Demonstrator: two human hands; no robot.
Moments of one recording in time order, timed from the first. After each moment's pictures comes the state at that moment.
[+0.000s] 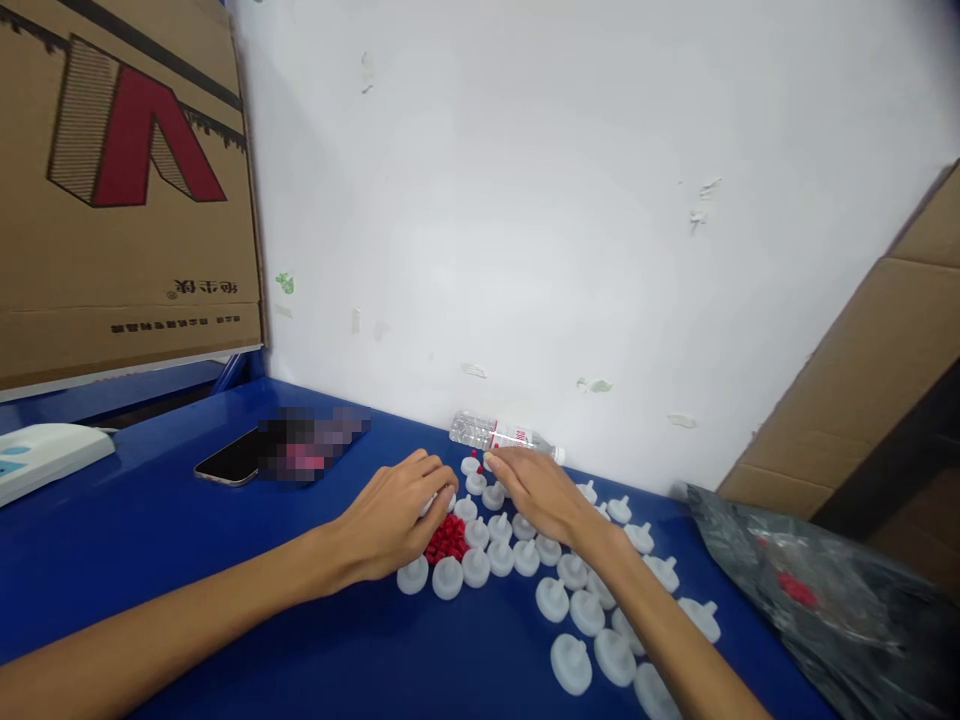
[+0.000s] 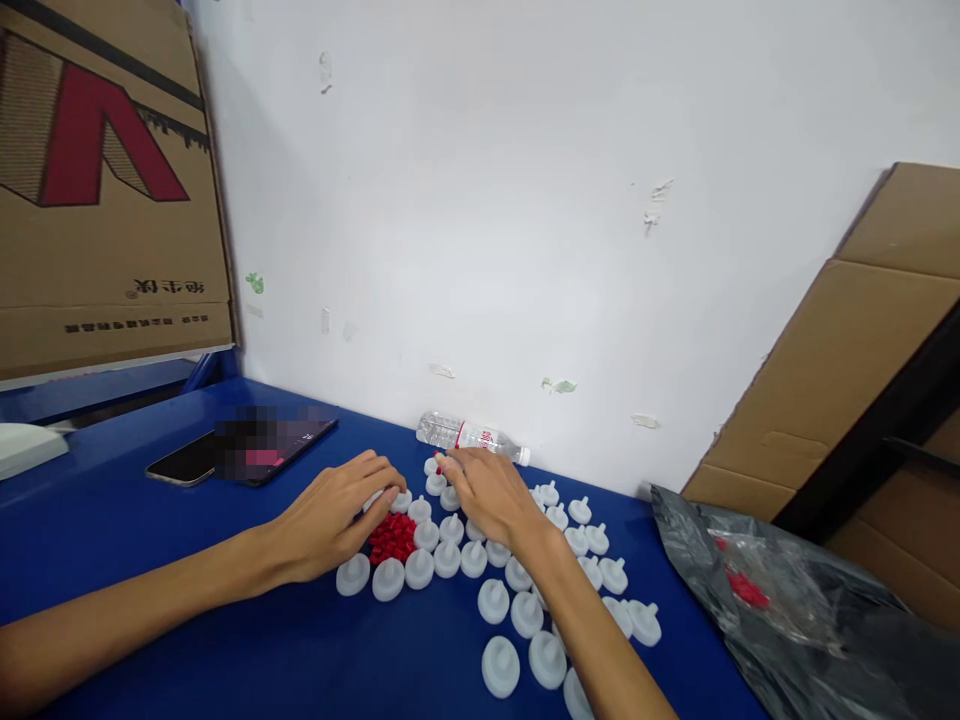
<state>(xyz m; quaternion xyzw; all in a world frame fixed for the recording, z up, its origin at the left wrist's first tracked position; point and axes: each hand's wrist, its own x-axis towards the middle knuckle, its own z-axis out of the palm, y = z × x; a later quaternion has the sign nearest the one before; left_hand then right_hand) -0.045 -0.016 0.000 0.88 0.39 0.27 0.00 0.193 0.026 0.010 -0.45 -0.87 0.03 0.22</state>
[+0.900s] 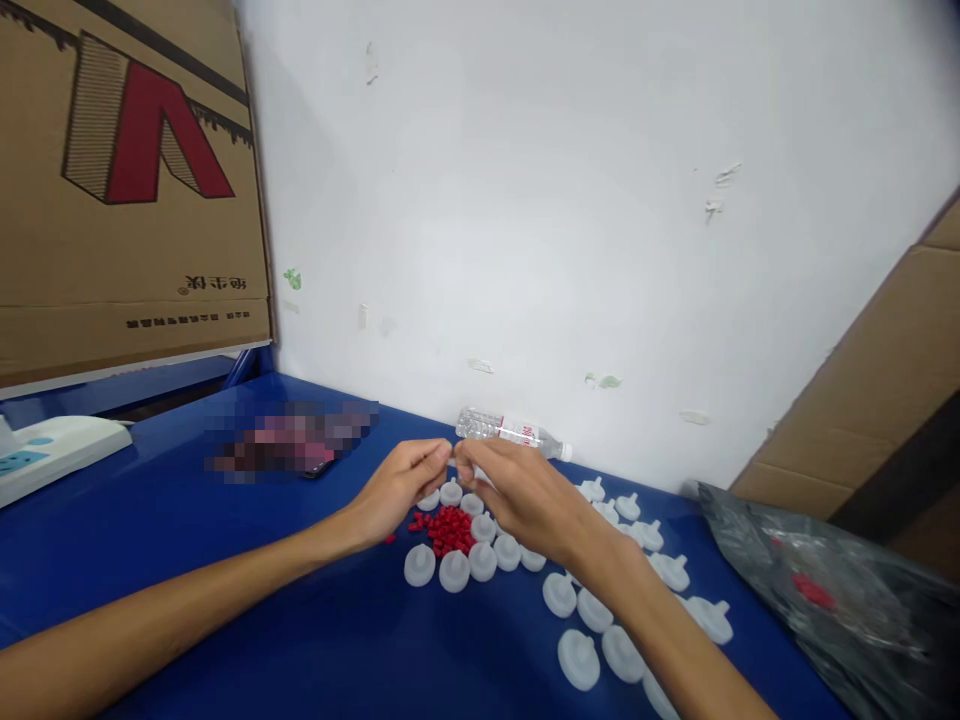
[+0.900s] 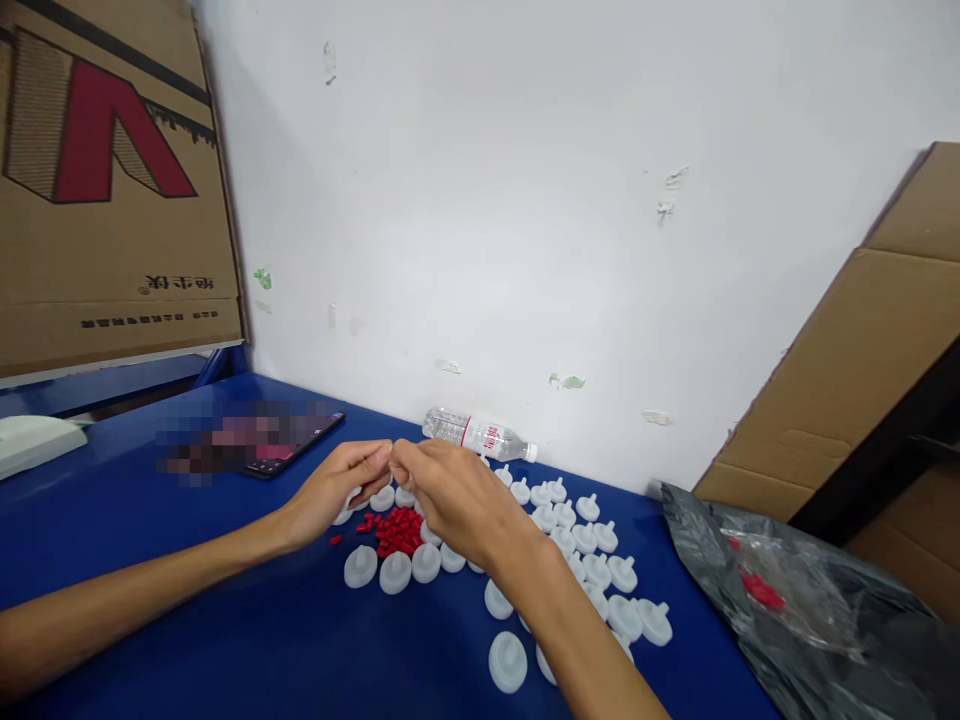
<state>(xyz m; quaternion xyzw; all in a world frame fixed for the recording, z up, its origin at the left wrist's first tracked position) -0.045 -0.004 0.003 0.76 0.36 0.41 0.36 0.158 -0.018 0.056 -0.29 -0.93 0.03 0.23</state>
